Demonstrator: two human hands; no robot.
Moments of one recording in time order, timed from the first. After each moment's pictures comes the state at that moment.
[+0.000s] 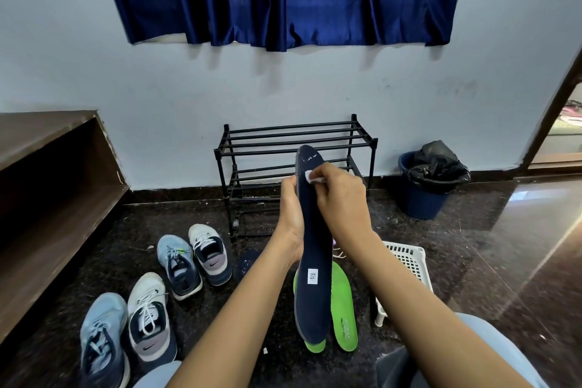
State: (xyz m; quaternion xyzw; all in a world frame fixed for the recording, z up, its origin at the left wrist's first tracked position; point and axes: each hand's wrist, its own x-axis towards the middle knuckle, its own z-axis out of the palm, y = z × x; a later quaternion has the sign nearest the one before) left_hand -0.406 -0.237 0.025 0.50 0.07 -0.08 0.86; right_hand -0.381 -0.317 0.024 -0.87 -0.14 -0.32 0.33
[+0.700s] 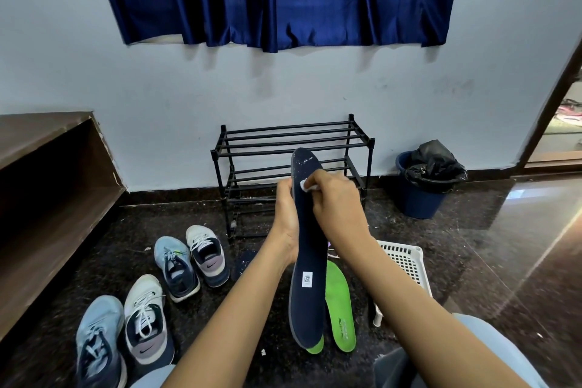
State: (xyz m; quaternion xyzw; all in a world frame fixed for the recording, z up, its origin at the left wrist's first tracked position) left_hand -0.407 -0.235 0.025 0.51 0.07 -0.09 0.85; right_hand -0.385 -0.318 0.021 -0.89 -0.15 -0.28 0.31
